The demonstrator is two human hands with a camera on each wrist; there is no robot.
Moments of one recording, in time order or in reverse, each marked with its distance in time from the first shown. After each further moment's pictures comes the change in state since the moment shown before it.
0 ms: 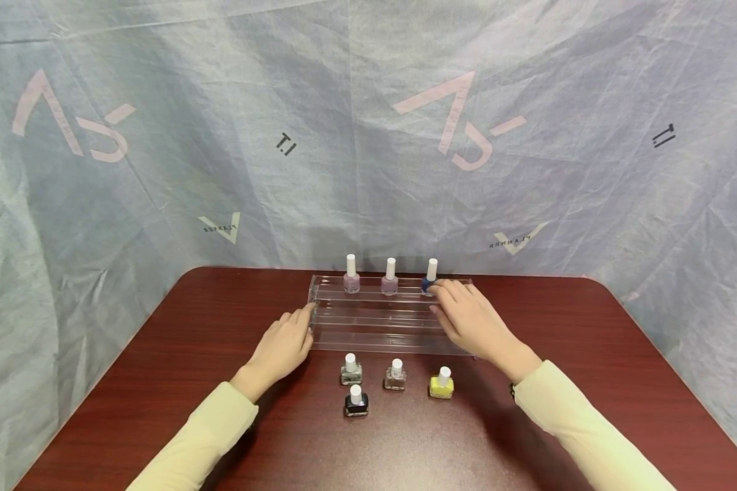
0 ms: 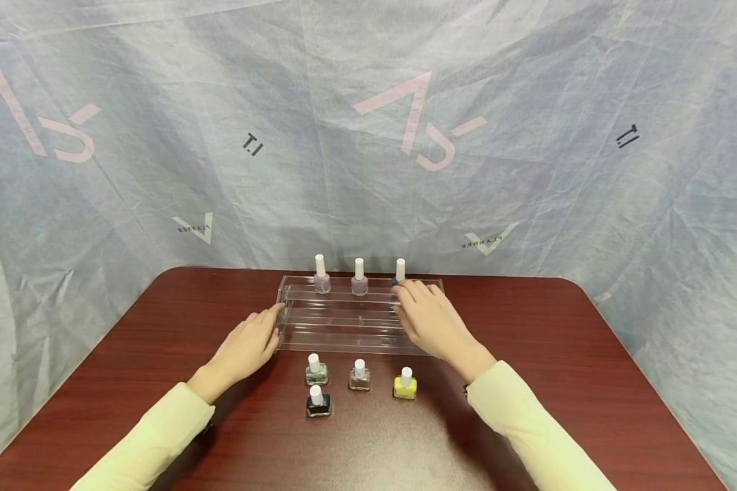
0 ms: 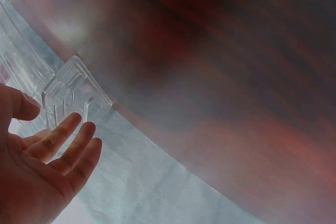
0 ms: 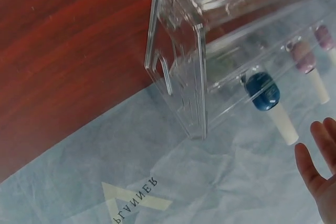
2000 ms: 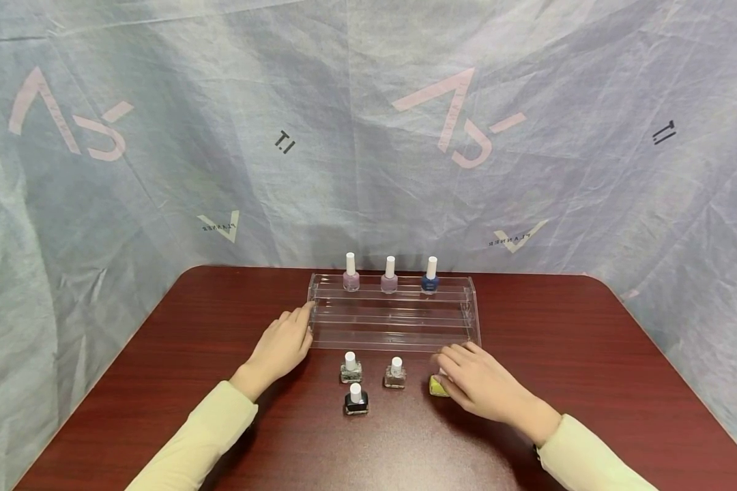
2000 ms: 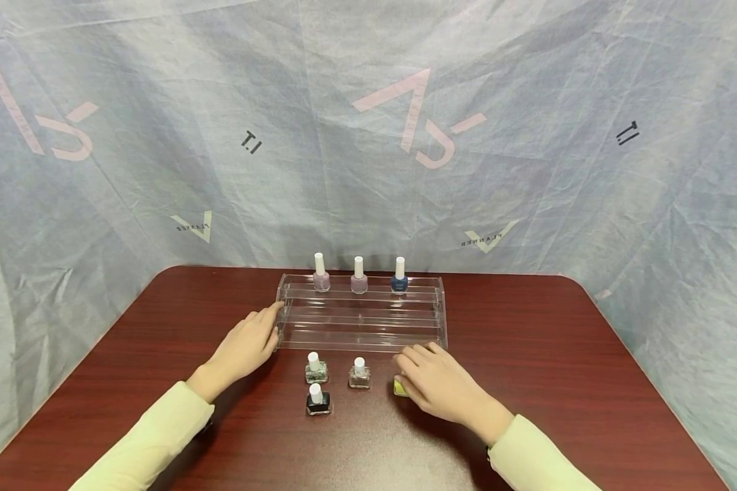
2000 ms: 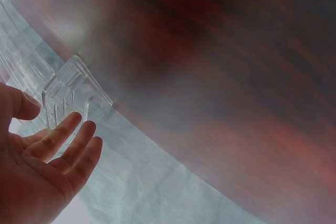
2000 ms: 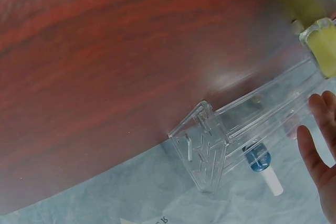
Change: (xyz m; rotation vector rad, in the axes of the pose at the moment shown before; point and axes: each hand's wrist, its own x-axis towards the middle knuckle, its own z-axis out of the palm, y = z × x) left_hand 0.000 -0.002 0.004 -0.008 -0.002 0.002; right_hand -0.070 -0.038 0.005 0.069 -0.092 -0.172
